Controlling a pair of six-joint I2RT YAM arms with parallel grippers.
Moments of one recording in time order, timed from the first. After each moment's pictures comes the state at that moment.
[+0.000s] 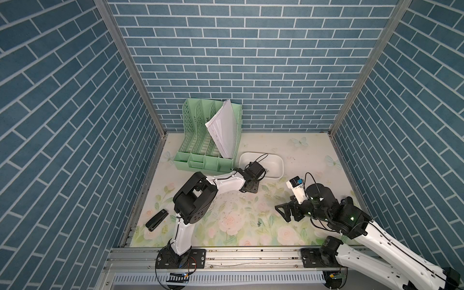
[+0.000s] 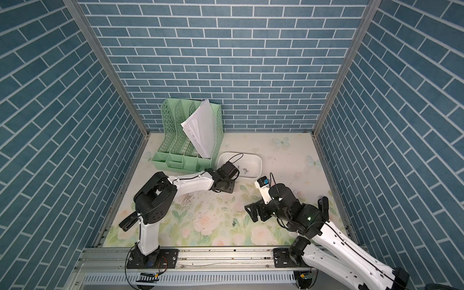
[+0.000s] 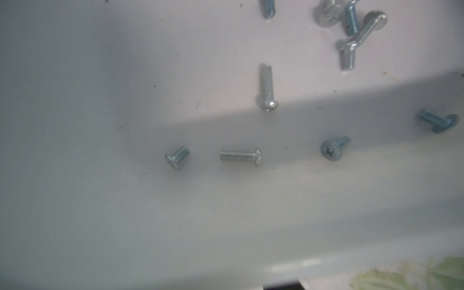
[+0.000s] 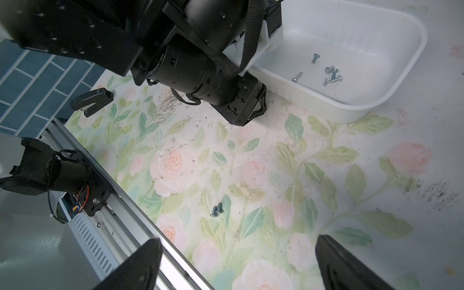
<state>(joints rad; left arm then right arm) -0.81 2.00 1.31 -0.47 -0.17 -0.52 0.86 0.70 0.74 -0.76 -0.08 0.35</state>
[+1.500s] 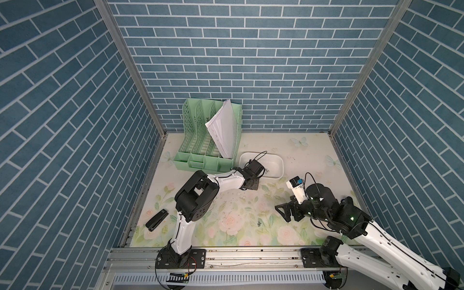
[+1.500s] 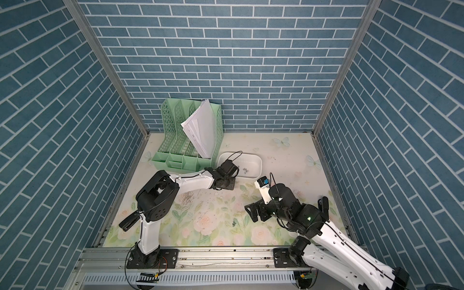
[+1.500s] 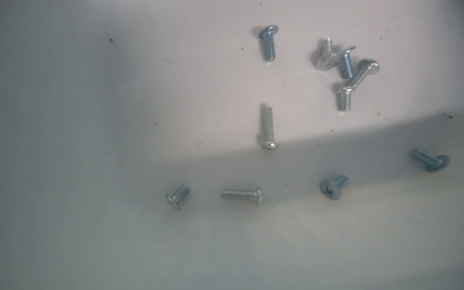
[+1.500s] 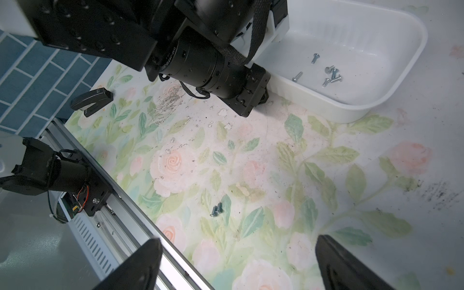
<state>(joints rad) -0.79 2.02 1.32 -0.40 -0.16 -0.51 0.86 0.70 0.74 -0.76 -0.08 0.35</state>
